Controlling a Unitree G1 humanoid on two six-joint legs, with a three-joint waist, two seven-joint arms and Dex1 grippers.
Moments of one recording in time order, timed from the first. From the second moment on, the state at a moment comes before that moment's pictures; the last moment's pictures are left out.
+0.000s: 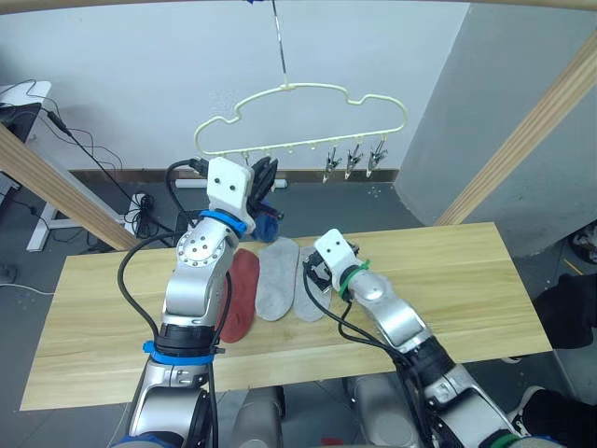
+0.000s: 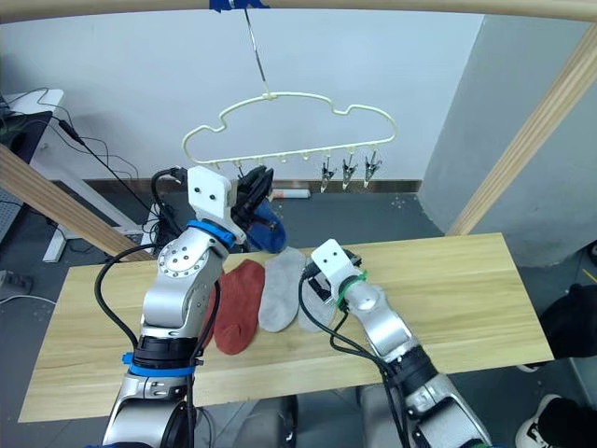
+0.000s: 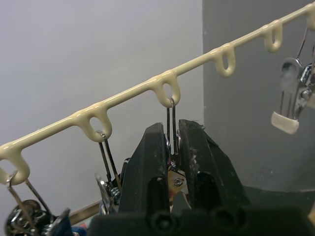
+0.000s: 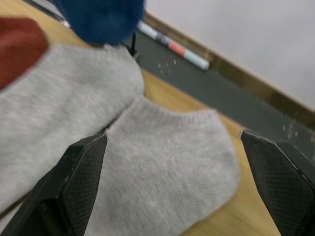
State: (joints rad) left arm -0.51 0.25 0.05 -0.04 -0.18 0.21 -0.34; right arm -0.50 -0.01 0.38 0.32 -0.12 0.42 0.13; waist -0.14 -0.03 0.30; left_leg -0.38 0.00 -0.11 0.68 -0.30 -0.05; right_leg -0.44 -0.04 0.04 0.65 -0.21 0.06
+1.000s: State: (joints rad) left arm -0.51 0.29 0.09 -0.10 -0.36 0.37 -0.46; right arm -0.45 -0.07 0.38 0.31 -0.21 0.28 0.20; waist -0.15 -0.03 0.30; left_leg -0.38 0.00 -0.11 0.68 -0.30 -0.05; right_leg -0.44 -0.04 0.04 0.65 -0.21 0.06
